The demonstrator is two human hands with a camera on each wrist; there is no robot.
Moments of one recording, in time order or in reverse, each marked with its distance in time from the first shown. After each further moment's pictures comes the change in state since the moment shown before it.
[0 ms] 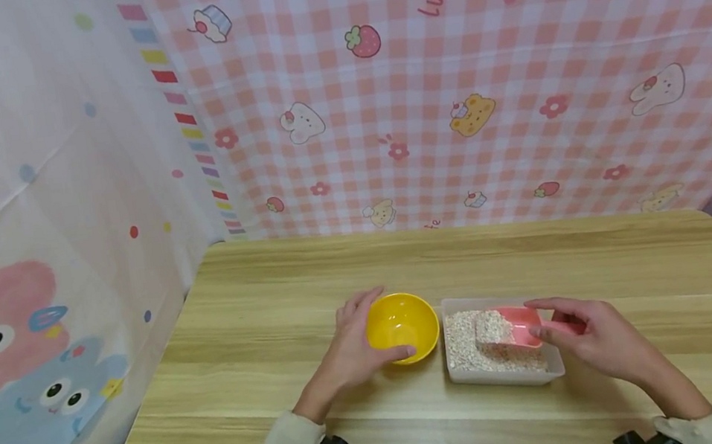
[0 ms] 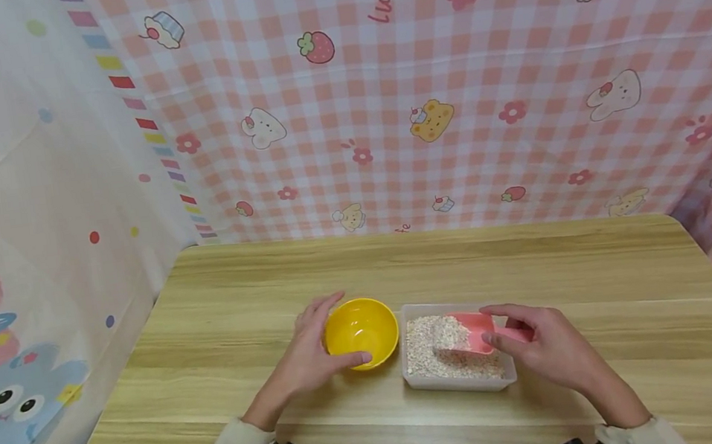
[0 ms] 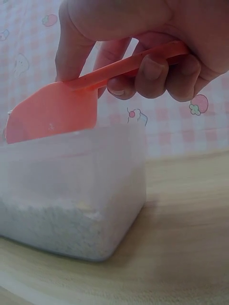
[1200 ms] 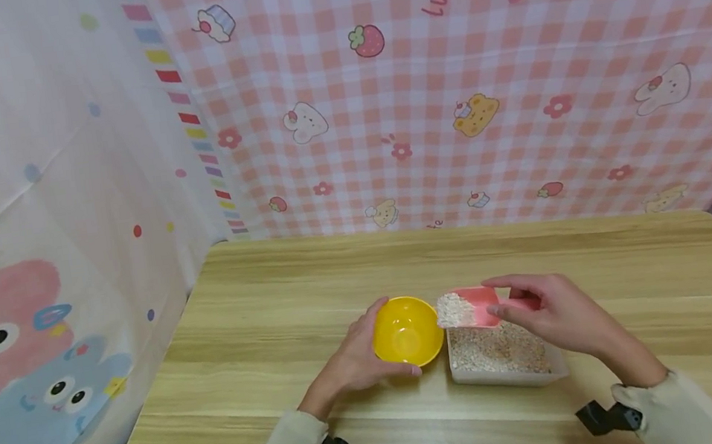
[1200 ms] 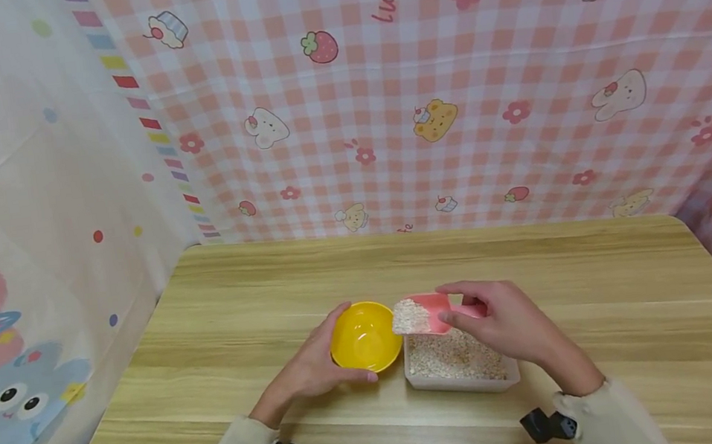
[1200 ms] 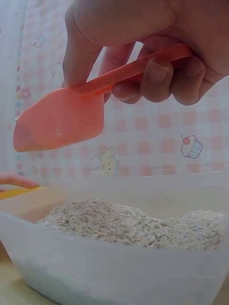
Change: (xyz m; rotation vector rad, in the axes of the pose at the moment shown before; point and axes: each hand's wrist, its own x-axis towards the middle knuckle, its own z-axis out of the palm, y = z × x) left_hand 0.003 -0.020 0.006 0.009 -0.175 -0.048; right_hand 0.045 -0.050 0.004 -0.046 -0.115 -0.023
